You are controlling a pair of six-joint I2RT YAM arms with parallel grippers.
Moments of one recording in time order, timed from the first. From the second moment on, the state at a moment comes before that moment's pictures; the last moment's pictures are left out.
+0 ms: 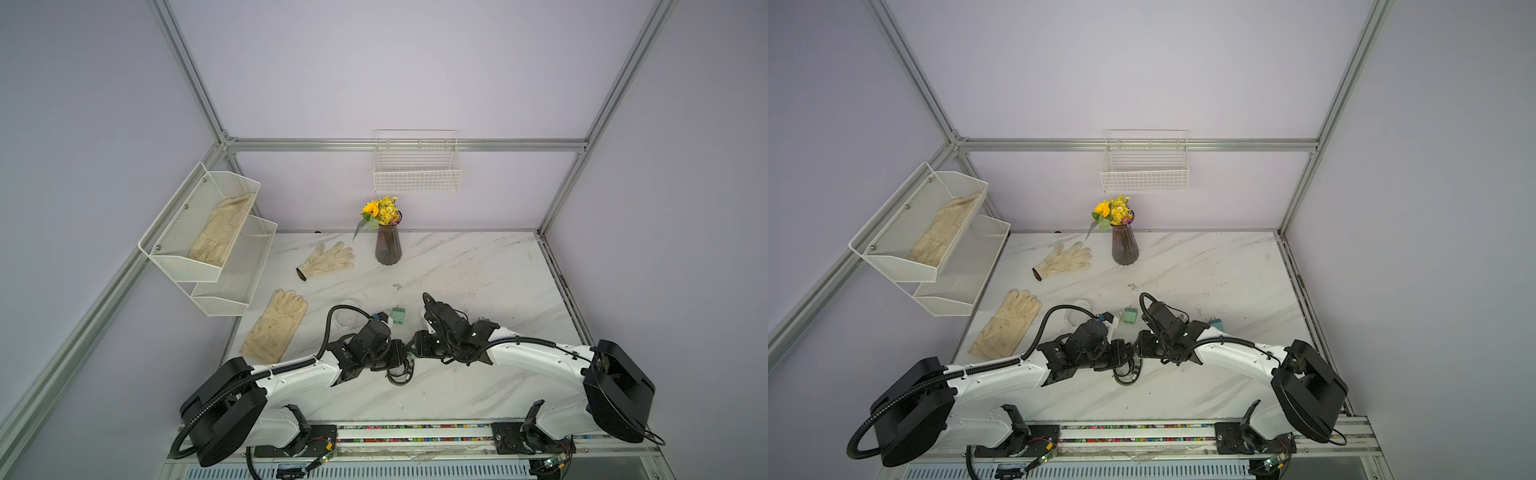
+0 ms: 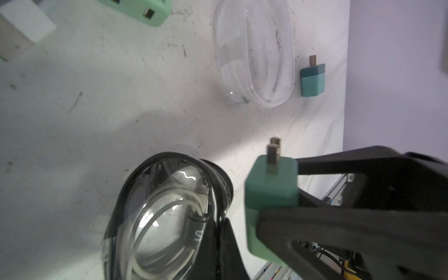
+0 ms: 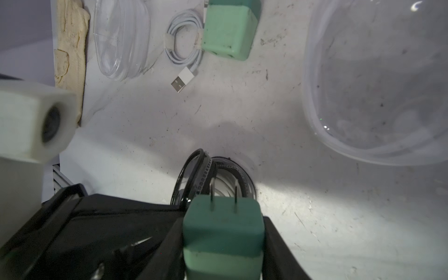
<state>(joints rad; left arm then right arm) -0.83 1.30 0.57 -0.02 0.18 -0.99 0.85 1.45 0.83 -0.30 -0.14 0.86</state>
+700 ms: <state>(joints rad) -0.81 1.14 0.37 0.22 0.16 -1.17 0.86 1.52 0.75 -0.19 -0.18 0.88</state>
